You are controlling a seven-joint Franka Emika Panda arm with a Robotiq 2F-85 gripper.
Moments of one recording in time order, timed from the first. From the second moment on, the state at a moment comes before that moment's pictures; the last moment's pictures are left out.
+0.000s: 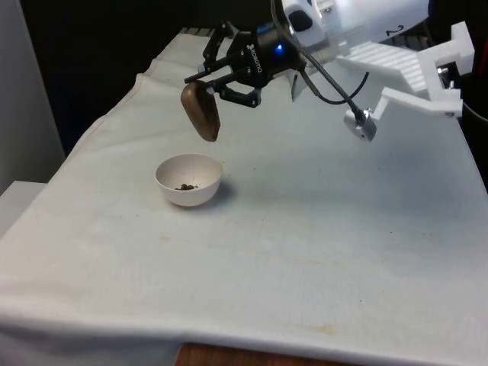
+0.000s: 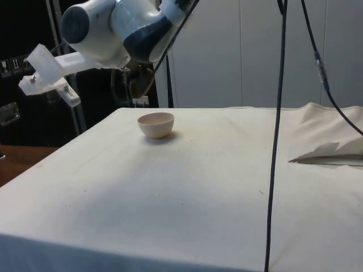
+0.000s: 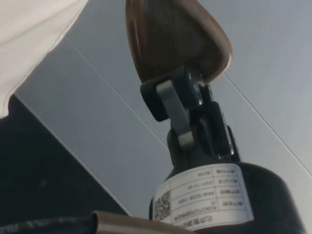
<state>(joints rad) -0.01 0.56 0.14 -1.70 -1.28 1.75 1.01</state>
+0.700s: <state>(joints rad) -0.02 0.55 0.14 -1.70 -1.20 1.86 0.95</state>
